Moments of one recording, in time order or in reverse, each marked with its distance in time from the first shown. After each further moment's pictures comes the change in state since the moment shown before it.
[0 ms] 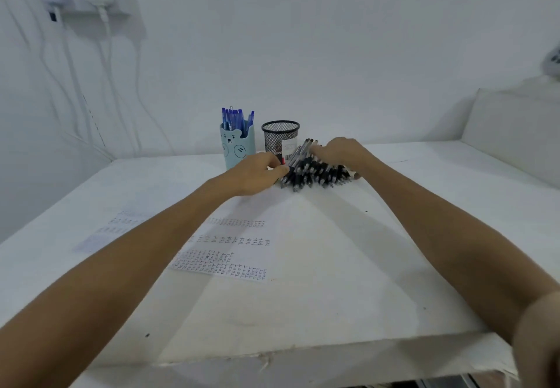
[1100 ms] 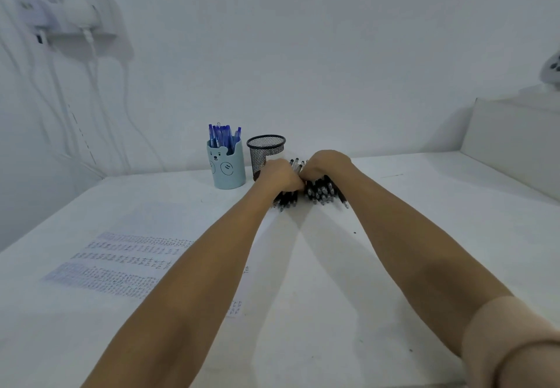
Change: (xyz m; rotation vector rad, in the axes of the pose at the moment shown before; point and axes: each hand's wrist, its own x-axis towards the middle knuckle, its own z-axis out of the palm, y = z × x) left_hand 0.090 0.056 0.040 0.302 0.031 -0.311; right_hand 0.041 -0.014 0.001 -0.312 -0.191 0.040
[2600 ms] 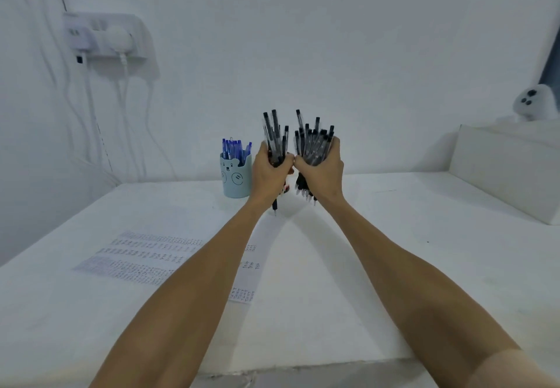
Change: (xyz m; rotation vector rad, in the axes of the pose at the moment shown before) left_hand -0.031 -0.028 -0.004 -1.193 0.532 0.277; right_hand -0.034 0.000 0.036 1.366 0.801 -0.502
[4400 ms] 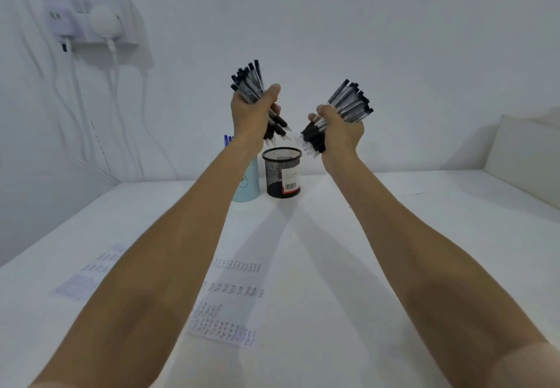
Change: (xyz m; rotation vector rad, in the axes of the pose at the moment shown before) left_hand 0.114 0.038 -0.019 -0.264 0.151 -0.052; right_hand 0.092 -0.001 0.040 0.643 0.203 0.354
